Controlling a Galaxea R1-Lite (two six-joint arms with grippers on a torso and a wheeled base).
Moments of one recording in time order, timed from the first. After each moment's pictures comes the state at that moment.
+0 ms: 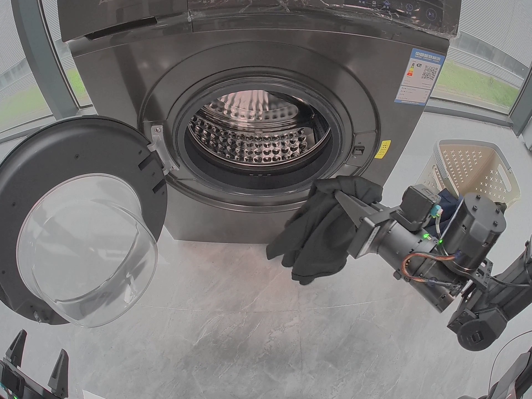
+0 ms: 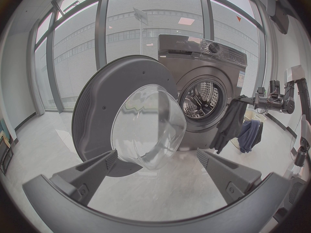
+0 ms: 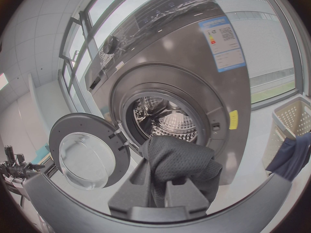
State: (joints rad) left arm 0.00 0.02 -0.02 0.00 0.03 -0.02; right arm 0.72 1.78 -0.53 -1.42 -0.17 0.16
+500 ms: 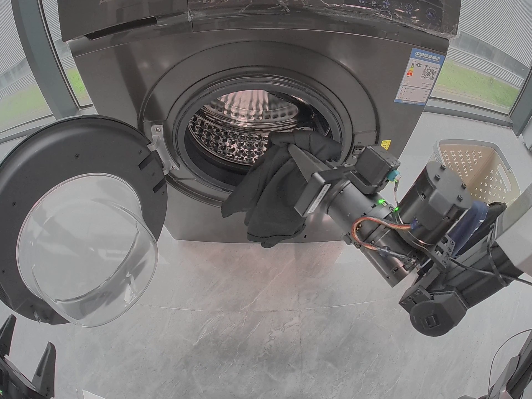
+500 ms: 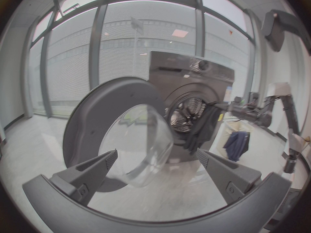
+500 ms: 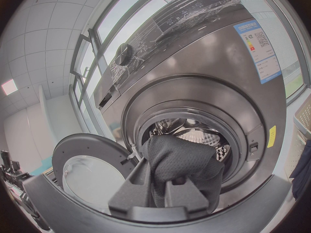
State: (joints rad) left arm 0.01 0.04 -0.11 -0.05 -0.09 -0.04; right arm 0.78 1.95 -0.85 -1.46 -0.16 0.15
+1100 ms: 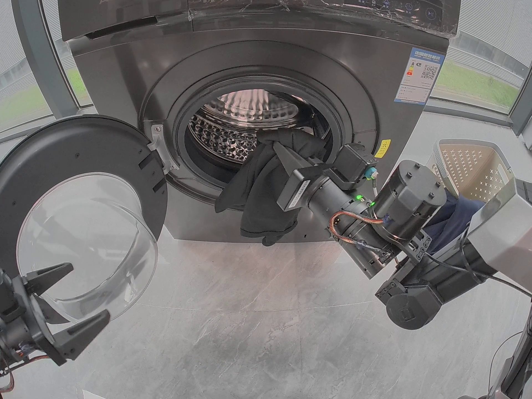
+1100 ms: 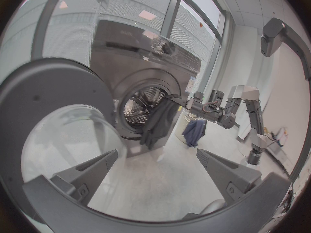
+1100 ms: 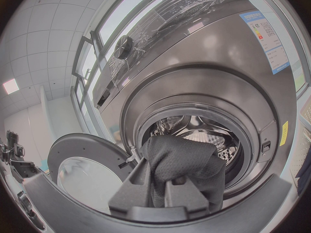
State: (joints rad) left arm -0.13 0.75 -0.22 -0.46 -0.46 0.03; right arm 0.78 2.05 -0.97 -1.47 -0.14 0.15
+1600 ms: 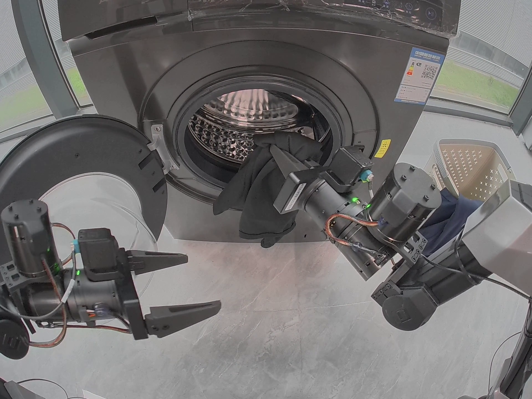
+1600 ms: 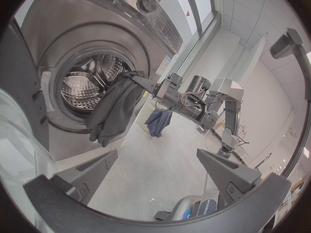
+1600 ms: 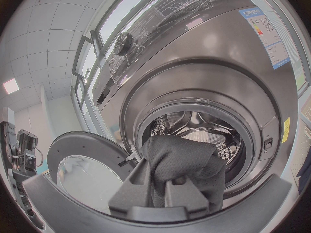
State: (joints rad) left arm -0.44 1.35 -0.43 -0.67 -0.58 -0.02; right arm 0.78 2.06 -0.98 -1.48 -0.14 0.15
